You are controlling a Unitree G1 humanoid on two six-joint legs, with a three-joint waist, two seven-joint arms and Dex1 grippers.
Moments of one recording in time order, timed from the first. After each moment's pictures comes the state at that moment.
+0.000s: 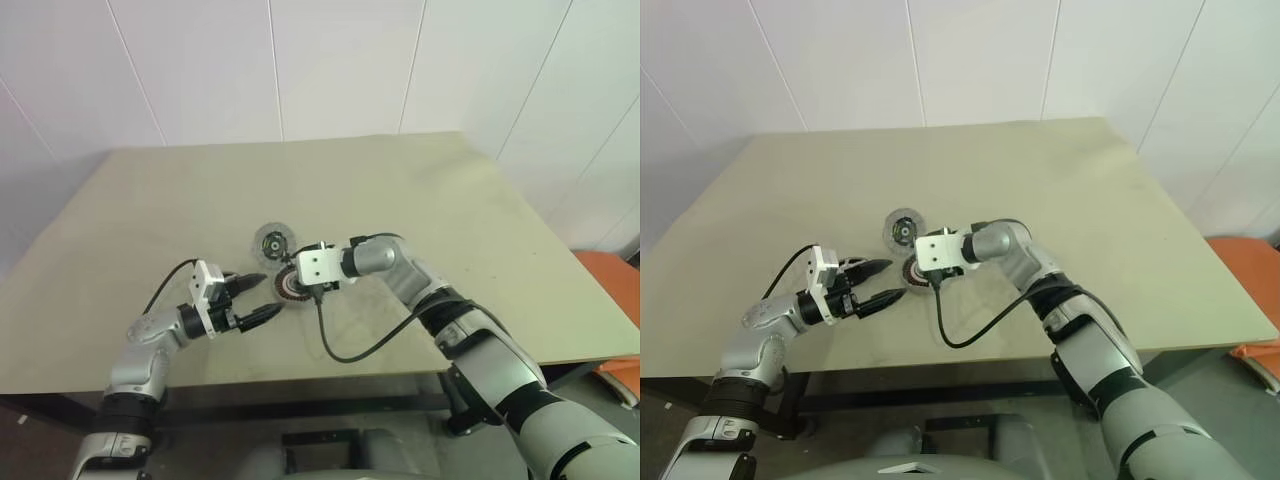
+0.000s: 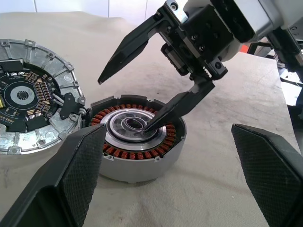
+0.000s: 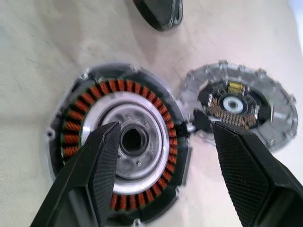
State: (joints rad) left arm -0.20 0.43 0.05 0.26 -0.44 0.10 -1.14; right arm -0.86 -0.22 0.50 0.72 -0.38 -0.31 0.88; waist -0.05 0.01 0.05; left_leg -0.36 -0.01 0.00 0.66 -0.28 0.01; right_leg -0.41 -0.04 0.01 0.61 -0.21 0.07
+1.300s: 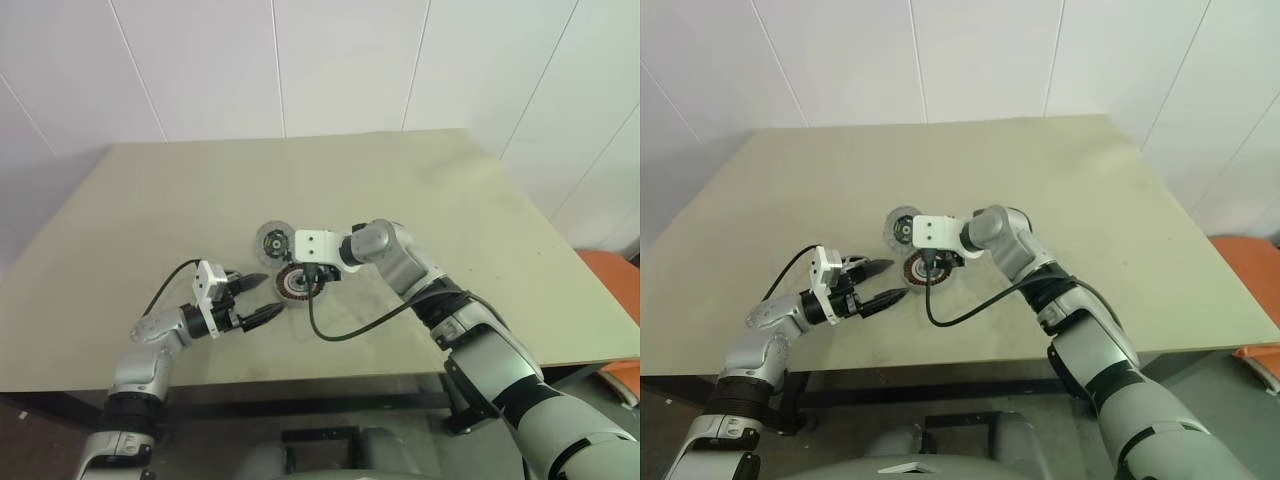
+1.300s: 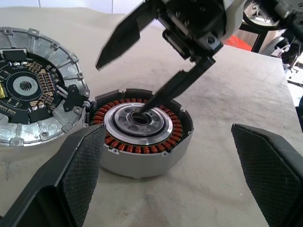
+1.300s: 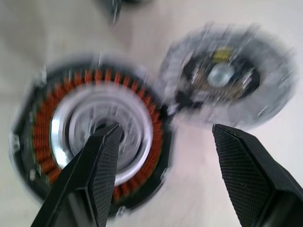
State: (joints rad) left arm -0.20 0.41 0.05 0.28 -0.42 0.09 -1.13; right arm -0.91 -0.22 0.51 0.57 -0.38 0.18 0.97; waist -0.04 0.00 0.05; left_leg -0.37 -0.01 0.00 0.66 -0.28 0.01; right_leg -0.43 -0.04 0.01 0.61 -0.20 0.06
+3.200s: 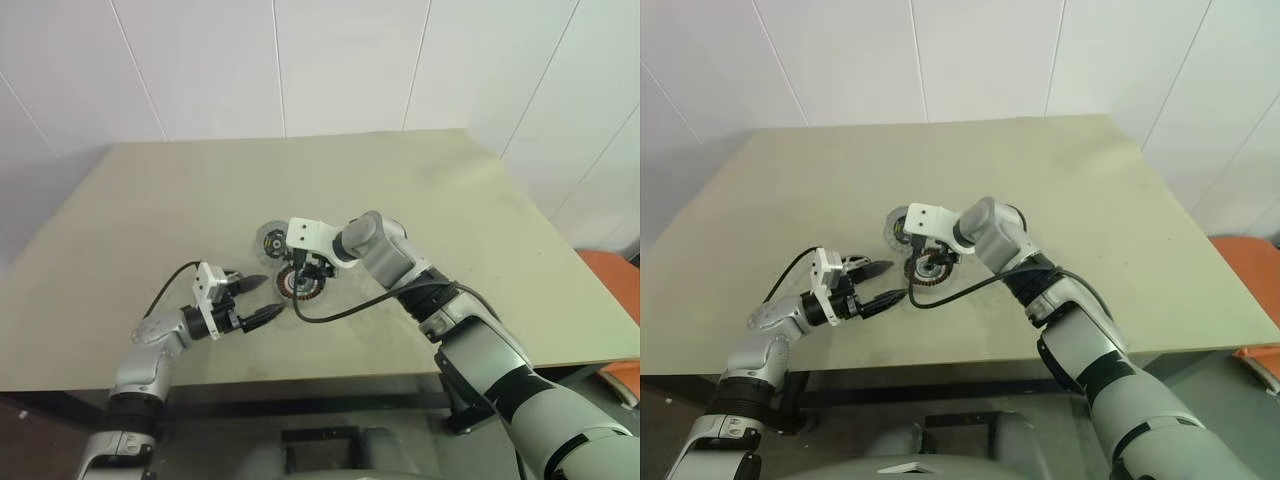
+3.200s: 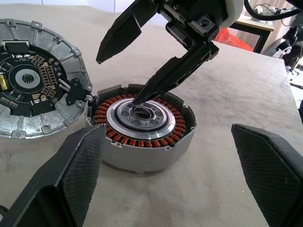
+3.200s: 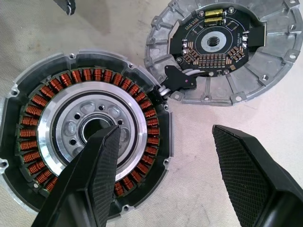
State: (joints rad) left arm -0.20 0.41 0.05 0.30 -0.42 0.08 -1.13; right arm -0.98 -0.17 0.54 0.55 -0.33 0.51 0.95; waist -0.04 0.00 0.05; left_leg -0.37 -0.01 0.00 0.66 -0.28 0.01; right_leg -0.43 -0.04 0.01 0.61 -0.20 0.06
